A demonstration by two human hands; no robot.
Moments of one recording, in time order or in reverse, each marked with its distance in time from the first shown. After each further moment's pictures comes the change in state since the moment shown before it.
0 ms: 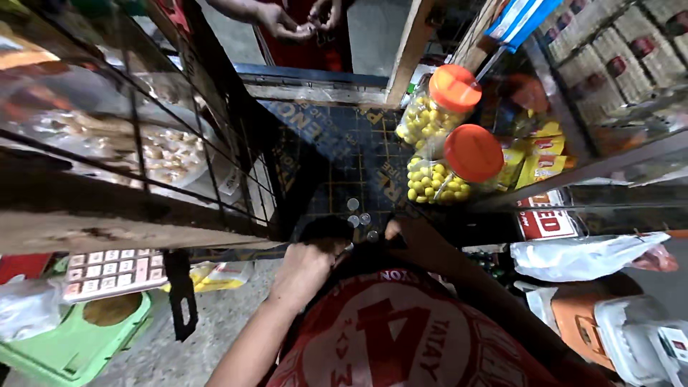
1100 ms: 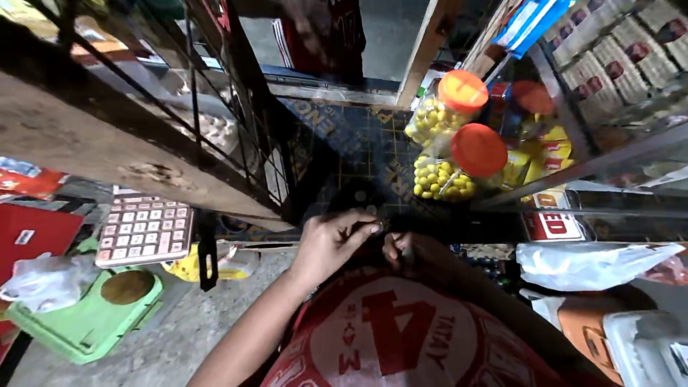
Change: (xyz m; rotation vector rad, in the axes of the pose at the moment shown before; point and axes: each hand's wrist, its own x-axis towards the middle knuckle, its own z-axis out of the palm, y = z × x) left_hand 0.020 0.028 -0.019 -0.542 0.205 -0.088; right_hand -0.013 0.011 0.043 1.322 -0.374 -0.420
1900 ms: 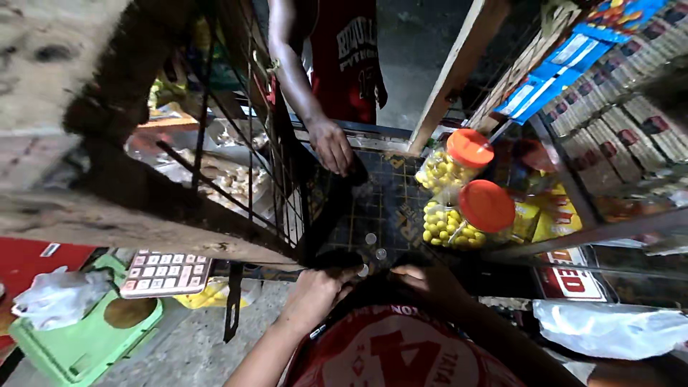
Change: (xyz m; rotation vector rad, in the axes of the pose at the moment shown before) left_hand -0.025 -0.045 -0.010 0.538 -0.203 0.037; right_hand 0.000 -0.012 -0.031 -1.831 0.247 -0.333
